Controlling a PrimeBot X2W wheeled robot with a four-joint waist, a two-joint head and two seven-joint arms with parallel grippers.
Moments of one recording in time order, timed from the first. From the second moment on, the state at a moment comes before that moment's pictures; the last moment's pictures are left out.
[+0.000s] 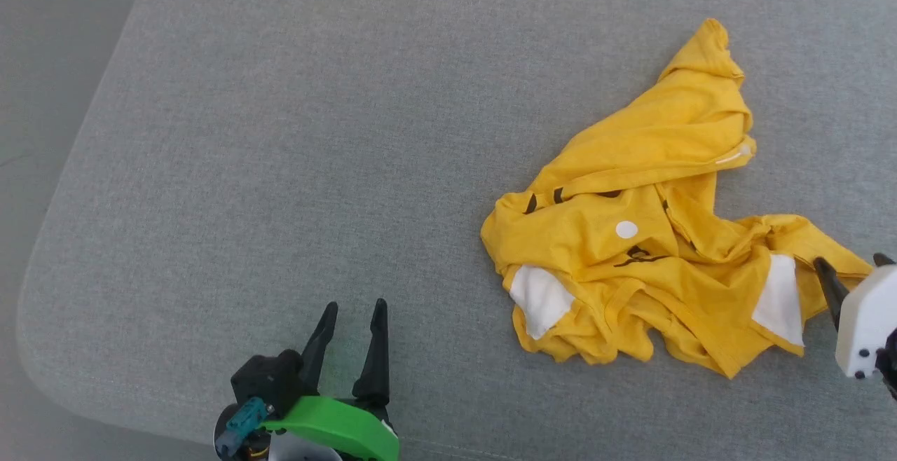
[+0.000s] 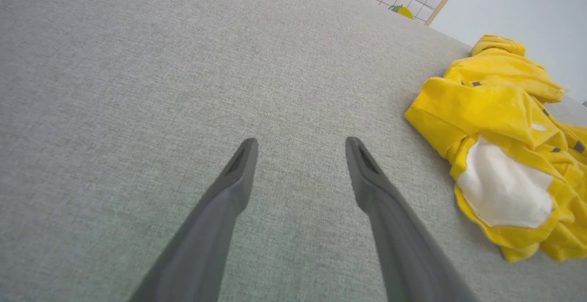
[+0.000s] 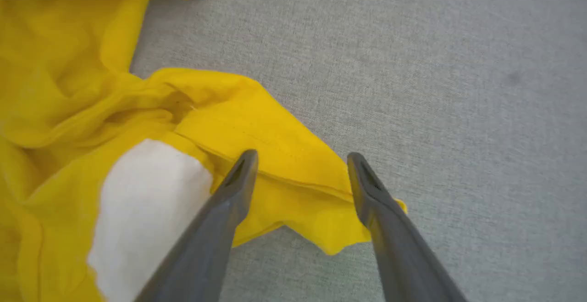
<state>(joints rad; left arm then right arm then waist) -0.01 0.13 -0.38 0.09 -0.50 0.10 -0.25 -0.12 -0.32 -0.19 -0.02 0.17 0.13 0.64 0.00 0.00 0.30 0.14</state>
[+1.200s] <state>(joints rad) -0.04 0.13 -0.39 0.12 -0.48 0.09 -0.26 -0.19 -0.40 -0.07 0.07 0.28 0.13 0.77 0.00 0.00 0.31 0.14</state>
